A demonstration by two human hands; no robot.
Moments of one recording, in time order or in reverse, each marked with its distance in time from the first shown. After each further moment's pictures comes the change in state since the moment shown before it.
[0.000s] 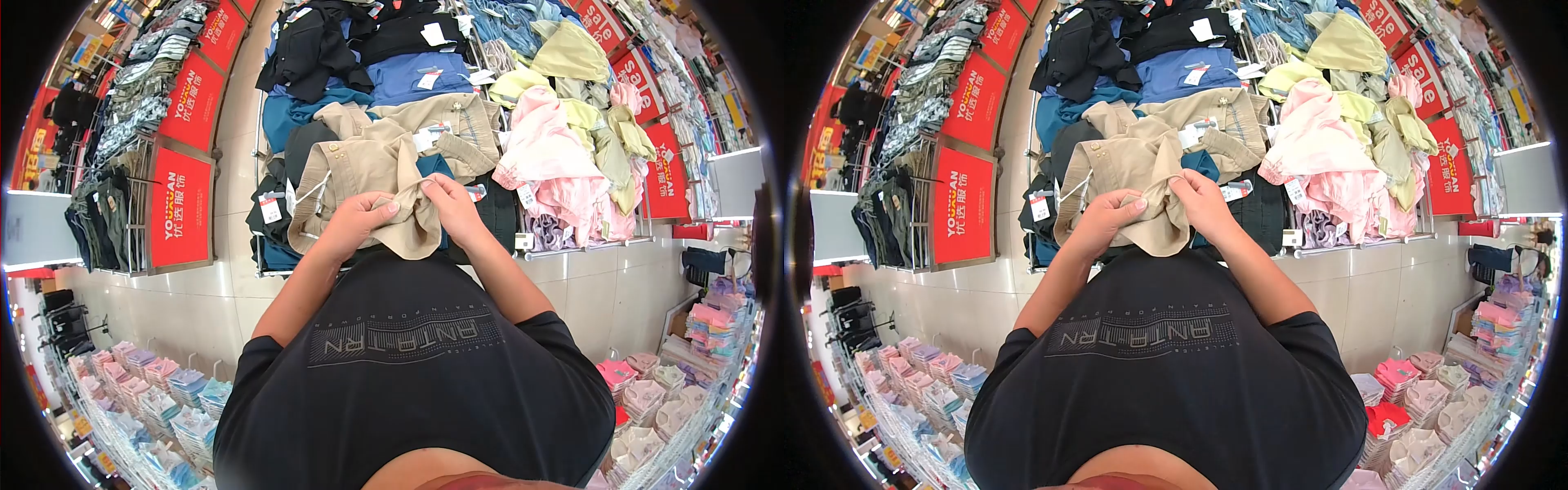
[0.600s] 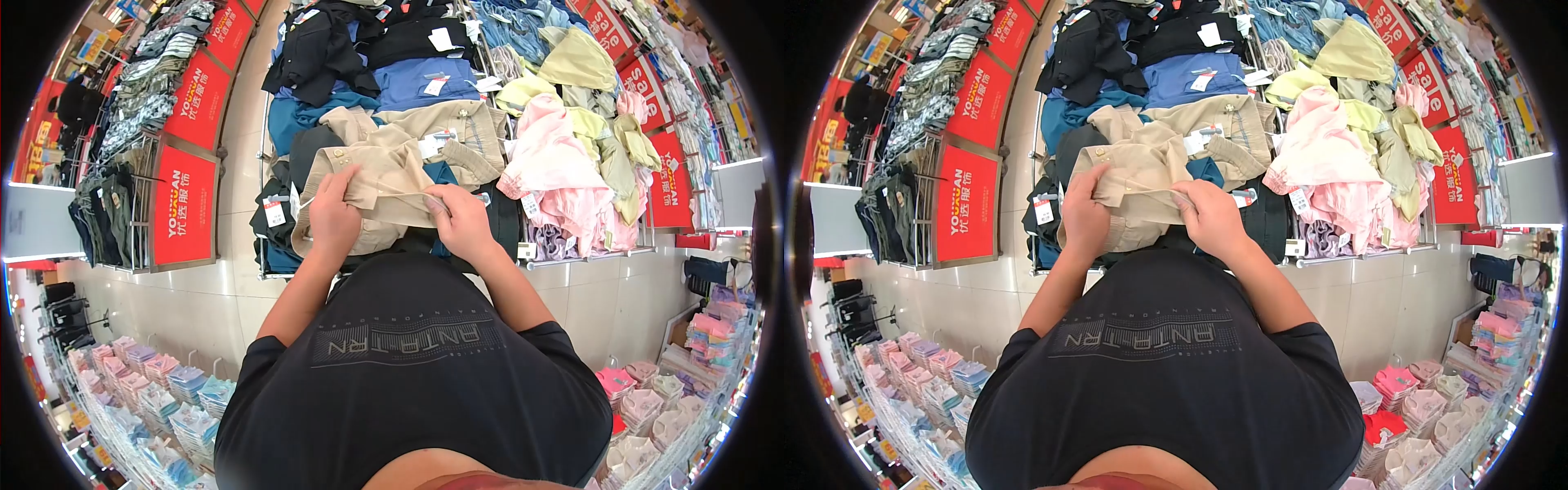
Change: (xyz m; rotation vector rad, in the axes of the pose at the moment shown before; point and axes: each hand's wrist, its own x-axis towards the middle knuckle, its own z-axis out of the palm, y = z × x) left_hand 0.002 0.014 -0.014 1.027 0.695 0.675; right_hand -0.015 -0.037 0.006 -0.864 0.123 -0.630
